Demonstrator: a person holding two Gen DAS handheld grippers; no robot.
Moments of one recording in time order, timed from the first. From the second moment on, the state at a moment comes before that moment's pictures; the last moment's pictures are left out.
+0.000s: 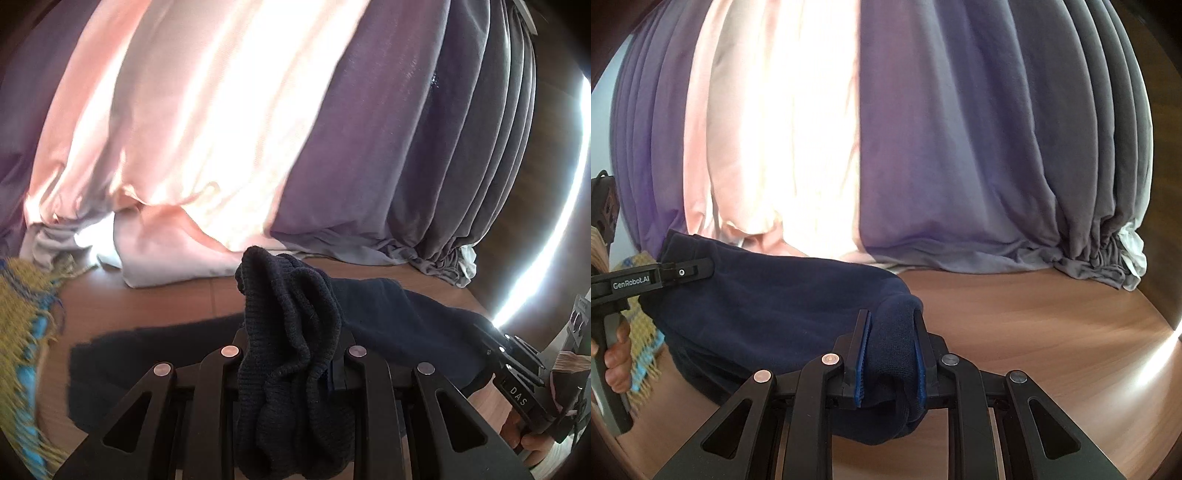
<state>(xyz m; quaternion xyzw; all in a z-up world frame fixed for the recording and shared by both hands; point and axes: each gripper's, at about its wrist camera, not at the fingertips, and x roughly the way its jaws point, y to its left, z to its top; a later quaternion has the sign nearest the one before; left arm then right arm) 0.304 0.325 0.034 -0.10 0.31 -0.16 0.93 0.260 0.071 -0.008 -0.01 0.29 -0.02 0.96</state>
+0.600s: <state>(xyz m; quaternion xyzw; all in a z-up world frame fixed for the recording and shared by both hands) 0.337 0.436 0.011 -0.08 0.35 -0.12 0.93 0.322 0.182 -0.039 -0.04 0.29 0.01 0.96</state>
